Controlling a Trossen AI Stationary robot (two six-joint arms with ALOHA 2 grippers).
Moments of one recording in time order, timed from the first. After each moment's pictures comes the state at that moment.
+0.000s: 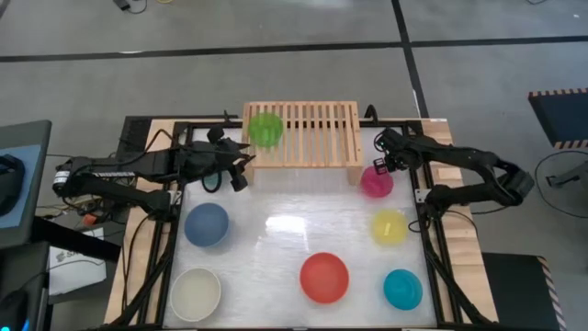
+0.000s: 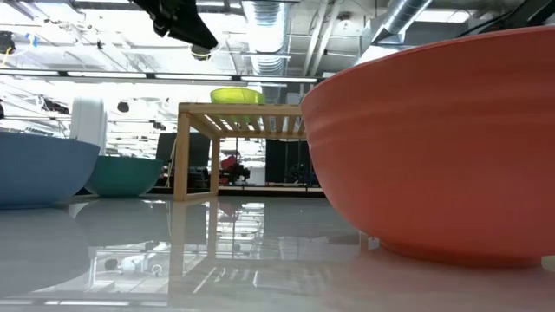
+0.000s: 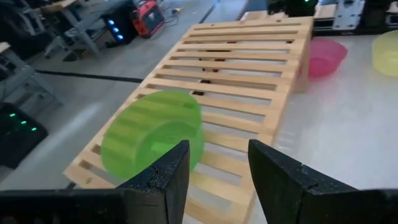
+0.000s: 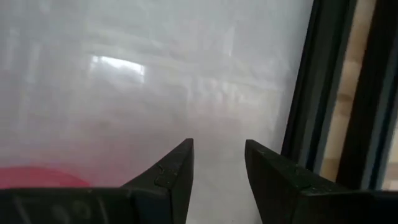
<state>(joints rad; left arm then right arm) 0.08 1.01 0.94 -0.33 -0.52 0.10 -0.79 1.20 0.59 -0.75 0.34 0.51</state>
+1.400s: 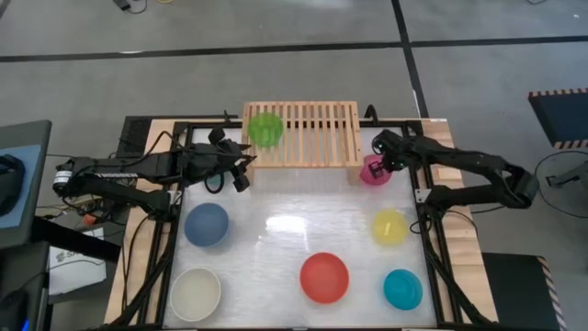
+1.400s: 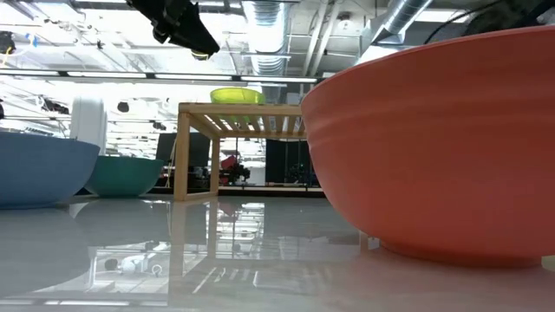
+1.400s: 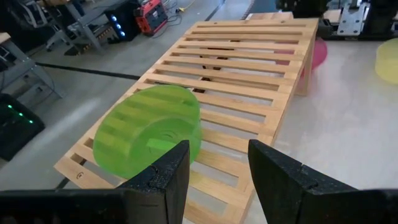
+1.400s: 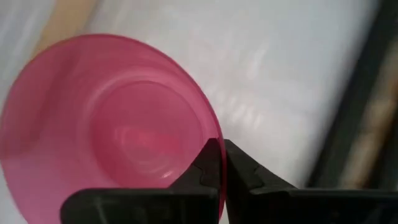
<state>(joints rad) 0.08 1.02 0.90 -0.27 -0.53 0.06 -0.66 1.12 0.64 -0.81 0.32 0.45</state>
